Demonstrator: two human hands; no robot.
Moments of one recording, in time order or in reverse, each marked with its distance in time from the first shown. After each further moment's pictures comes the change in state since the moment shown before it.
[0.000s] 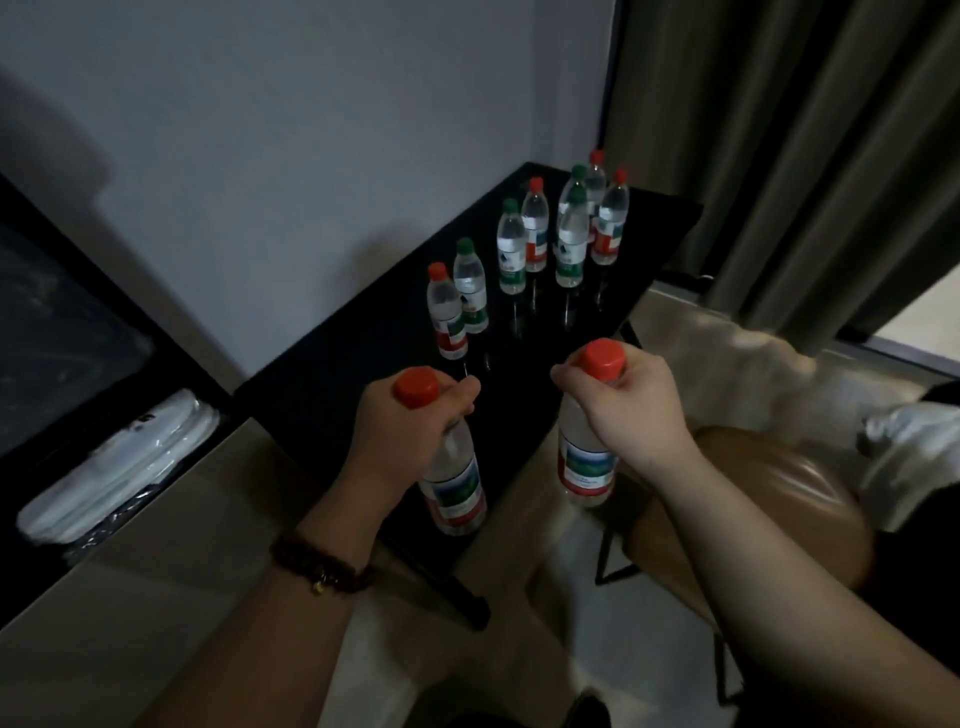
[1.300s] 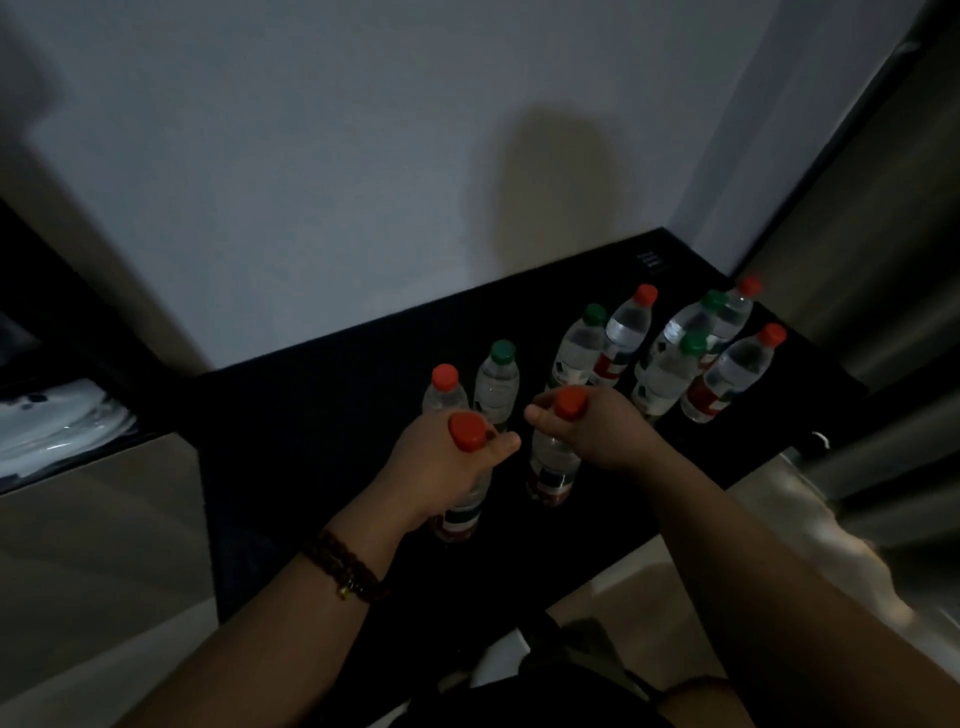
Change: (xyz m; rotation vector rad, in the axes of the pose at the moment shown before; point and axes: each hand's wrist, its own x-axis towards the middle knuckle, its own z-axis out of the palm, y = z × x) left_hand 0.269 -0.029 0.092 0.144 0.037 -0.257; right_hand 0.377 0.089 0.086 -0.489 -0.800 -0.055
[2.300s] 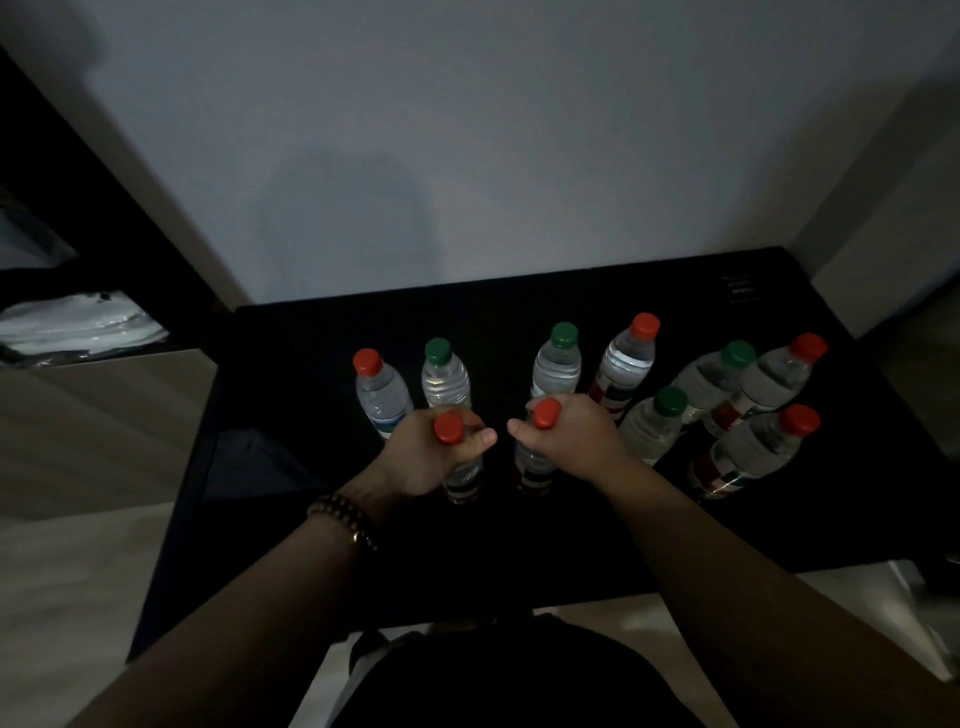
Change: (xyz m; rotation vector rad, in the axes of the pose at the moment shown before) left_hand 0.090 0.005 0.120 -0.034 0.273 -0.045; right_hand 0.107 0.114 -0.057 -0.062 -0.226 -0.177
